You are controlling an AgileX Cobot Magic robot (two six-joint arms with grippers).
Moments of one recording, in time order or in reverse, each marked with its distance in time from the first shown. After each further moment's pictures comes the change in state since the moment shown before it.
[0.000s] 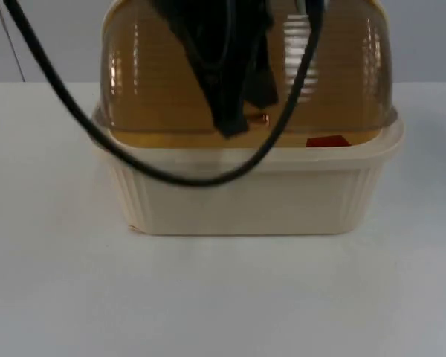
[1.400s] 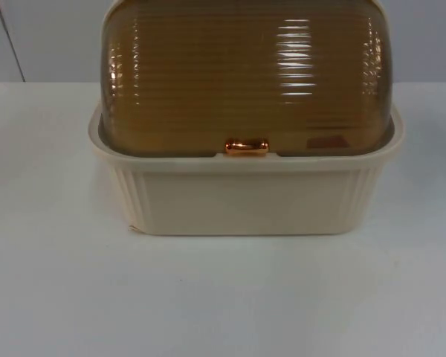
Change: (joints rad) right arm 0.002 0.000 0.000 0.000 -0.010 0.022; left arm 0.317 -0.546 0.165 -0.080 -0.444 -0.873
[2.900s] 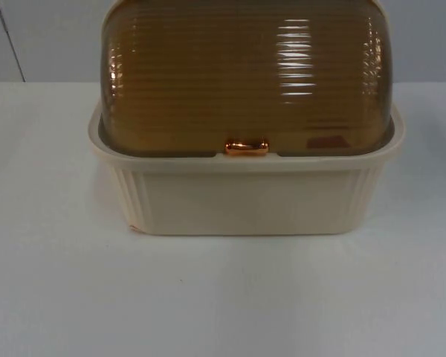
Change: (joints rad) right arm 0.053 0.000 0.000 0.000 0.026 0.059; left arm 0.246 -0.007 -0.033 0.274 0.246 -0.203
